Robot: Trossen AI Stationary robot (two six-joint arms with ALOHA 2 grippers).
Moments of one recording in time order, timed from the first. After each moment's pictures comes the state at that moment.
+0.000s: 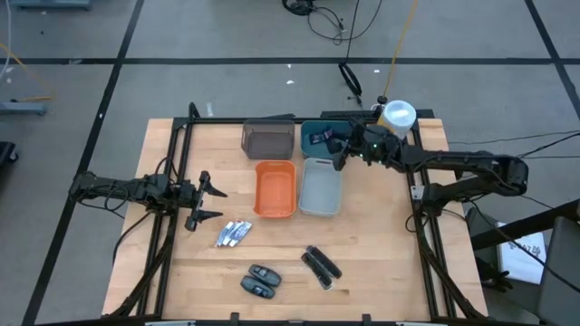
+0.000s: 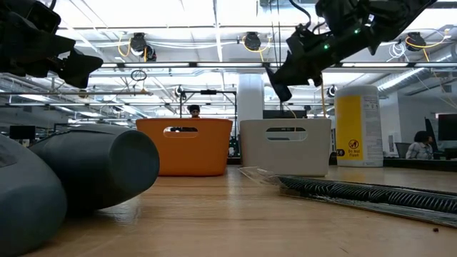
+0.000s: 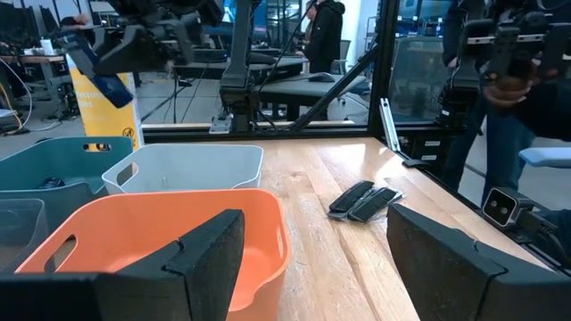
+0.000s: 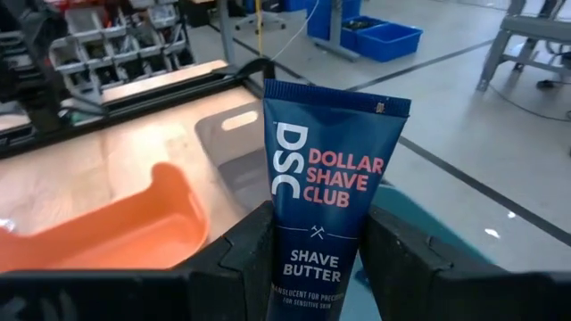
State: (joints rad) left arm -0.14 0.05 0.03 0.00 0.04 0.00; right arm -0.40 1.20 0.67 0.25 0.13 0.11
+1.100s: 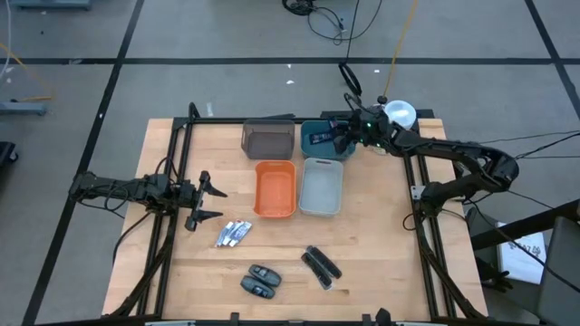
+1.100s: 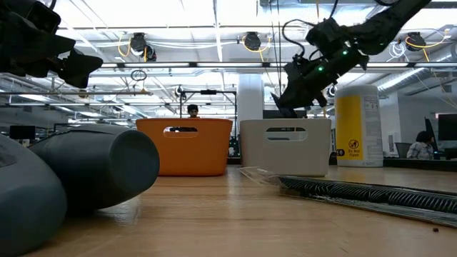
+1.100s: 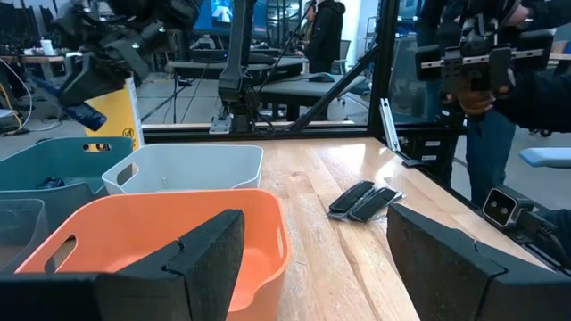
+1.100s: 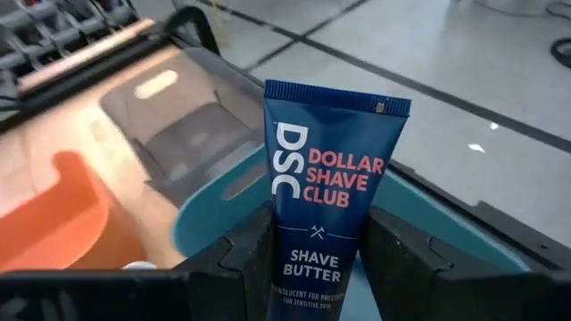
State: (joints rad) left arm -0.14 0.05 0.03 0.00 0.04 0.00; right arm -0.64 1.34 0.74 0.13 -0.03 0.19
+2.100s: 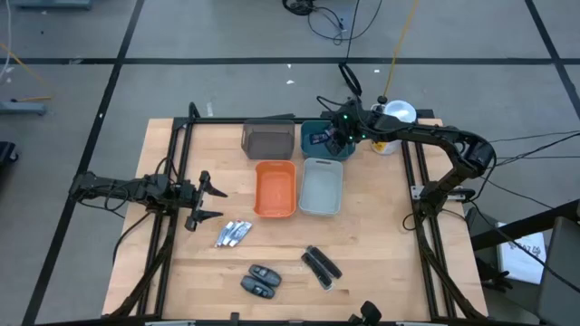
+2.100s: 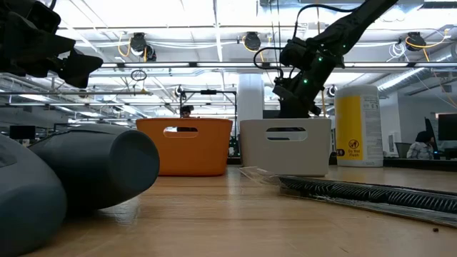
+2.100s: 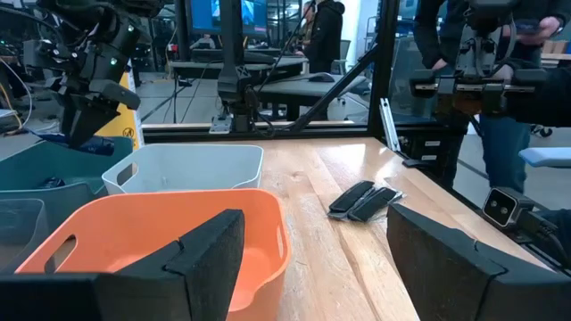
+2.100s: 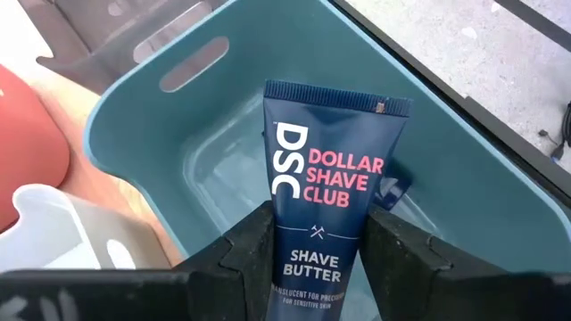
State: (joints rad) left arm -0.14 0.05 0.03 0.00 0.04 0.00; right arm -0.65 1.57 1.01 -0.32 -0.03 0.11
